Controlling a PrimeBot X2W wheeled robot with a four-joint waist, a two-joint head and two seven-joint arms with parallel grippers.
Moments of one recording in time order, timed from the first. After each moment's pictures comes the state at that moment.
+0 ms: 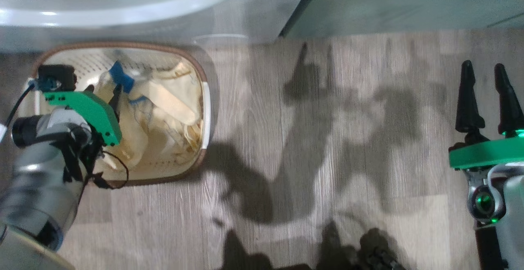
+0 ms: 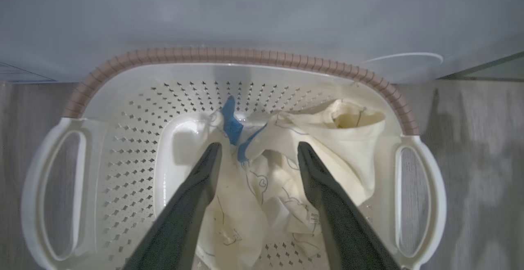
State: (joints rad) left arm -0.93 0.33 -0.74 1.26 -0.91 -0.13 -0.19; right arm -0.37 -0.05 0.01 0.25 0.36 0.13 -0.25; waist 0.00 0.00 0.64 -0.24
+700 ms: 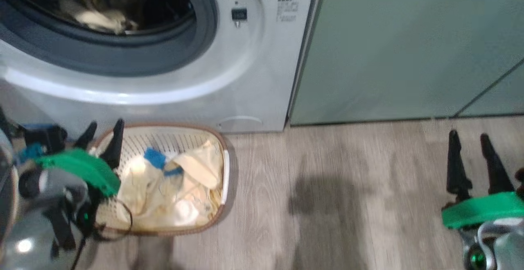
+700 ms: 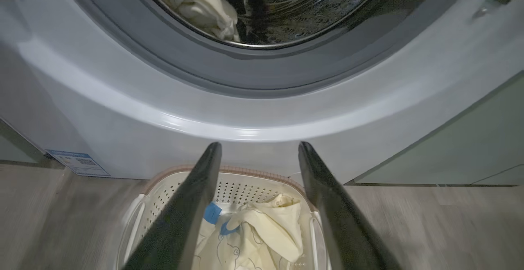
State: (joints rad) left arm -0.51 0.42 -0.36 0.76 -0.79 -0.13 -0.25; right arm -0.18 -0.07 0.01 0.27 0.33 0.13 -0.25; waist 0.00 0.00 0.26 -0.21
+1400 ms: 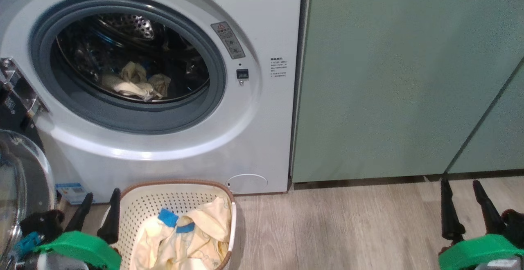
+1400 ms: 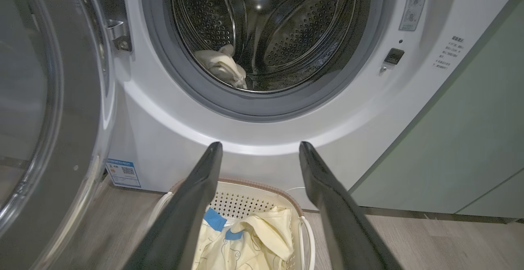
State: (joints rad) left arm 0.00 0.29 0.01 0.38 -0.55 -0.11 -0.25; right arm 0.00 -0.10 0.03 0.26 0.27 0.13 -0.25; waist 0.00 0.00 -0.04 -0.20
